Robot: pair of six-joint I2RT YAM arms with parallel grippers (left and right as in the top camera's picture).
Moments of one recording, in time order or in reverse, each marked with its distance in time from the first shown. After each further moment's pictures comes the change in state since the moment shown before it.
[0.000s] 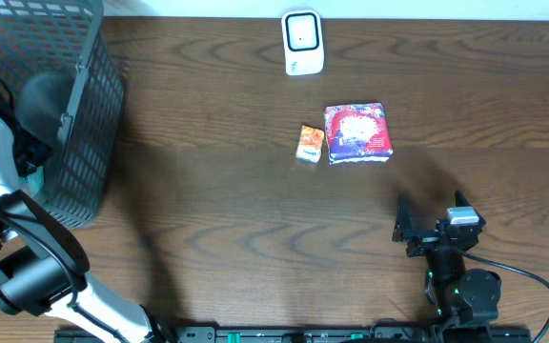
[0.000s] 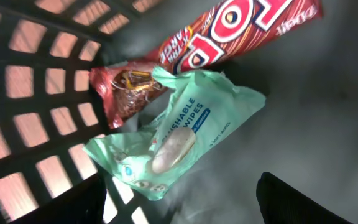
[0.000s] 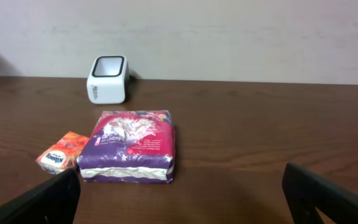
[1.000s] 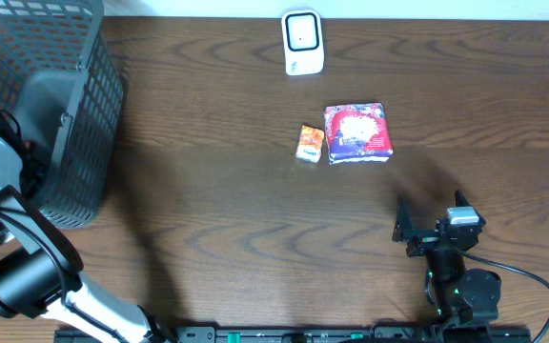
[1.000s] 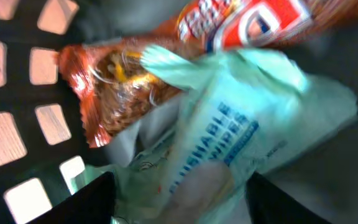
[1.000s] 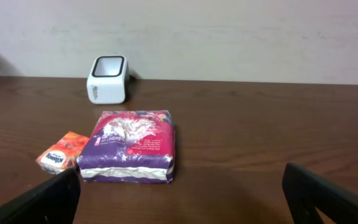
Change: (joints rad) left arm 0.065 0.011 -0.233 0.244 0.010 0.004; right arm 0.000 0.000 0.000 0.000 0.000 0.000
